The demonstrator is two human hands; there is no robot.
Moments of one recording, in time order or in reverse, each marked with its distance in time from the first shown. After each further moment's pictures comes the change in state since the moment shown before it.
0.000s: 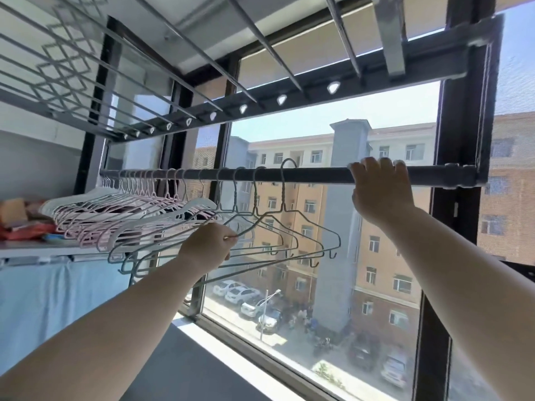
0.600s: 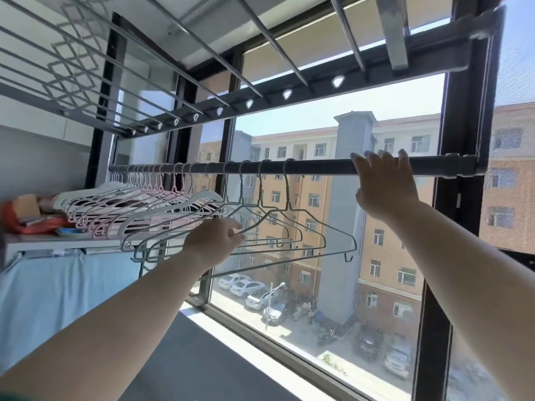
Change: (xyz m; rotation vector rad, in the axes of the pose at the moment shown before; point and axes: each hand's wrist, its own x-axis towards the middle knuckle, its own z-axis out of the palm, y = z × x) left_hand -0.023 0.000 -0.009 0.079 0.030 0.009; right_hand -0.013 -0.001 -0.003 0.029 -0.016 -0.009
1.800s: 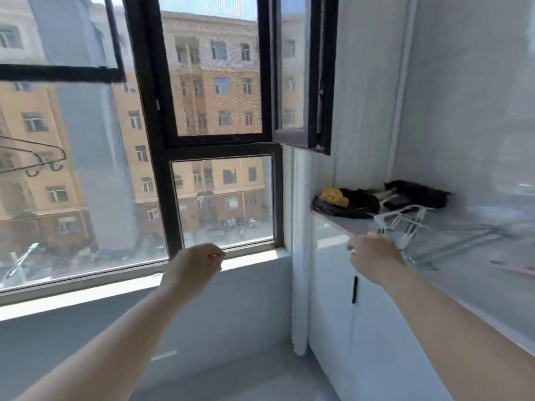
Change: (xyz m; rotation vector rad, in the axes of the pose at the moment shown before) left_hand -0.331 0.222 0.053 -0.518 -0.720 0.468; right_hand -0.510 0.169 -0.229 -0.219 -0.813 0.826
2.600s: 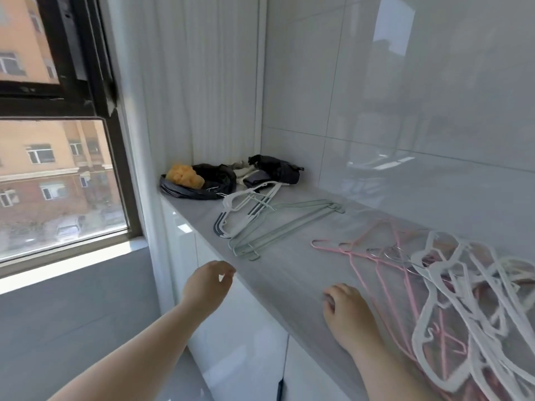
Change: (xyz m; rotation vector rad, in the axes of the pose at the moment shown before) left_hand 0.044 0.244 0.352 -0.065 -0.319 0.175; right_hand -0.058 0.325 0.123 0.182 0.069 0.345
